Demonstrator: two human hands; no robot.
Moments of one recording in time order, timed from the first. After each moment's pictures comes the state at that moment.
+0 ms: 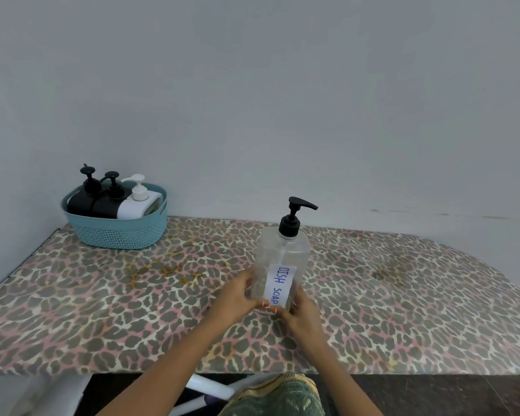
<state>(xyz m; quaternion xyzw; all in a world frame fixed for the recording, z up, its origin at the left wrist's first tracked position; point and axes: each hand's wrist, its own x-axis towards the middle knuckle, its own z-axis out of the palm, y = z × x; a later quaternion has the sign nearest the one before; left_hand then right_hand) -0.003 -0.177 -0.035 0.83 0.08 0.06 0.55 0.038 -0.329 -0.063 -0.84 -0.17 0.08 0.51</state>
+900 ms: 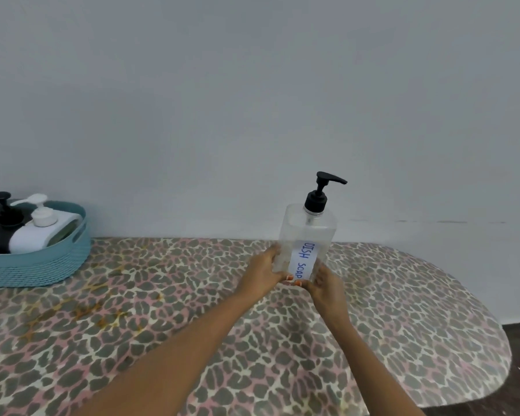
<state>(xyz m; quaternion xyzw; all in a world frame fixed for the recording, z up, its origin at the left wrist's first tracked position) 0.156 -0.280 -0.005 0.85 0.01 0.07 0.53 0.167 -0.427 -0.014 -0.85 -0.11 -0.04 0.51</state>
